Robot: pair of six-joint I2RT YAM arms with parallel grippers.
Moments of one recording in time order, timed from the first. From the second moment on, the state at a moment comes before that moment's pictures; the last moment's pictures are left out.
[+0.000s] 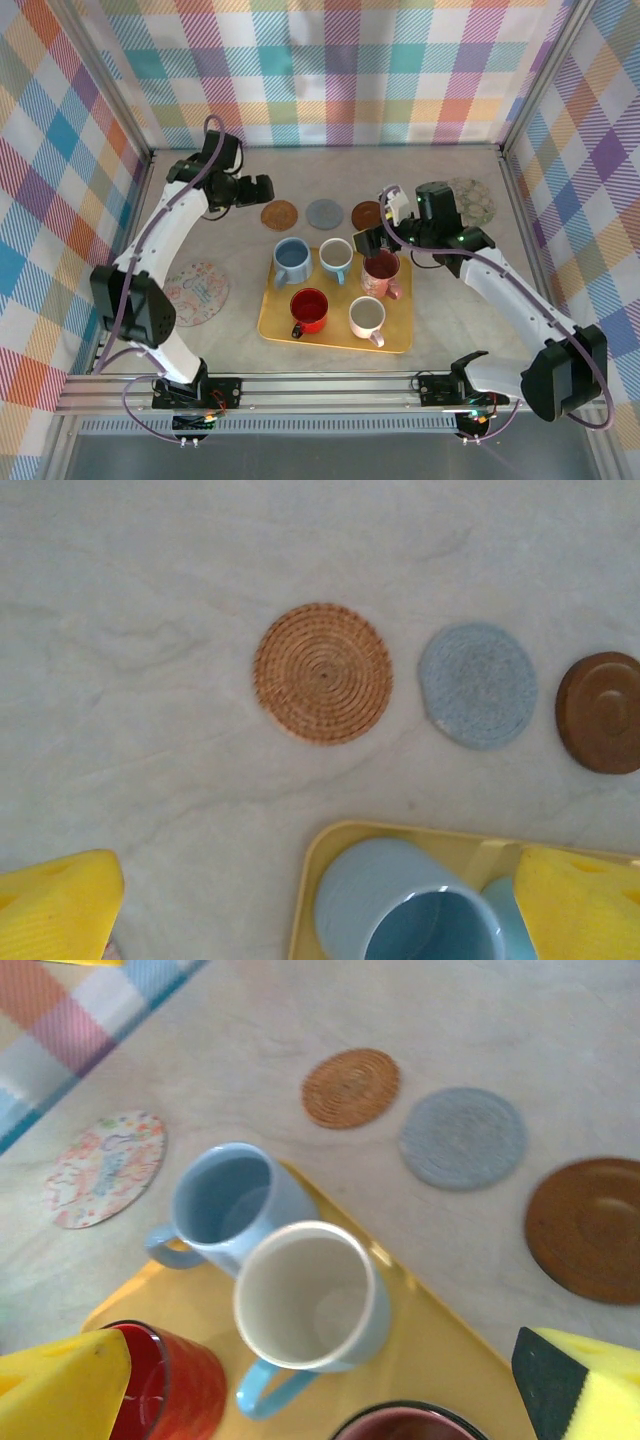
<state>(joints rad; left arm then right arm) -0.26 1.63 1.59 -0.95 0.01 -0.38 0.44 1.21 1.00 -0.42 -0.47 0.01</state>
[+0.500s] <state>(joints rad) -0.25 1.48 1.31 -1.09 -0.14 -0.45 0.54 1.20 0.99 -0.35 -0.57 -0.04</state>
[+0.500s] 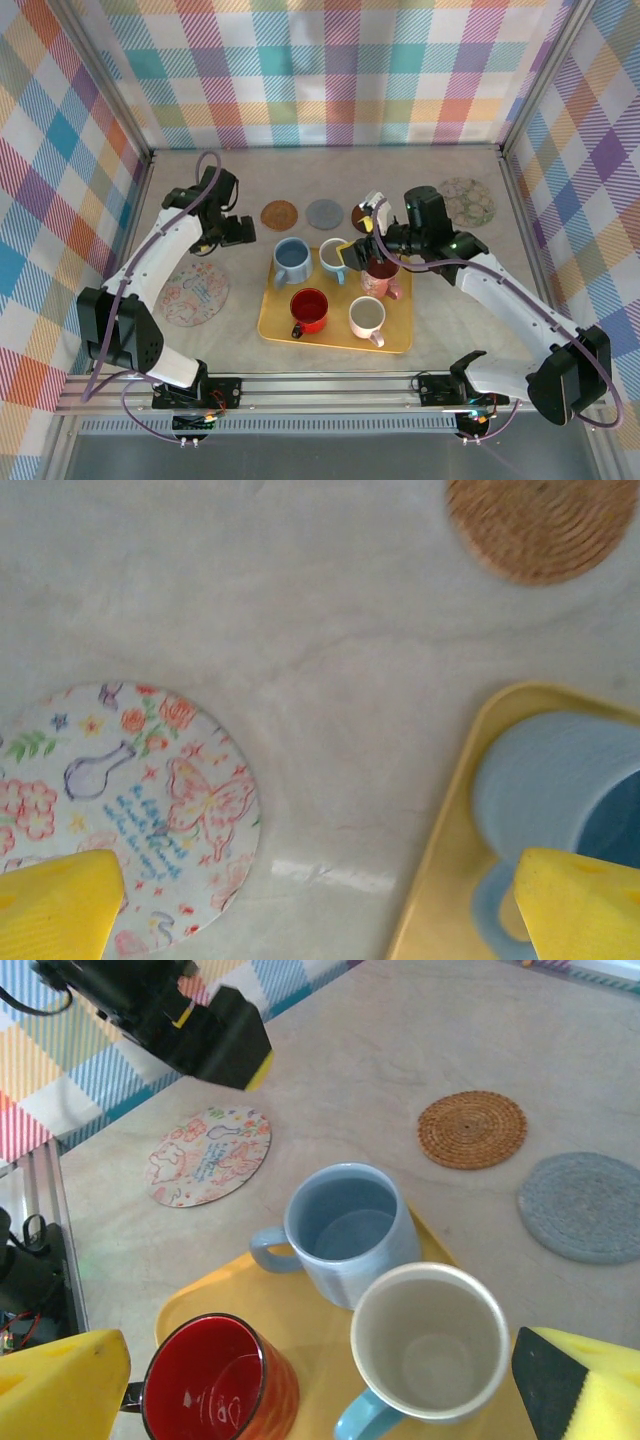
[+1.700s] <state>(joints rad) -0.14 1.67 0.95 -0.83 -0.09 -0.65 0.59 1.23 0.97 -0.30 -0.55 -0.03</state>
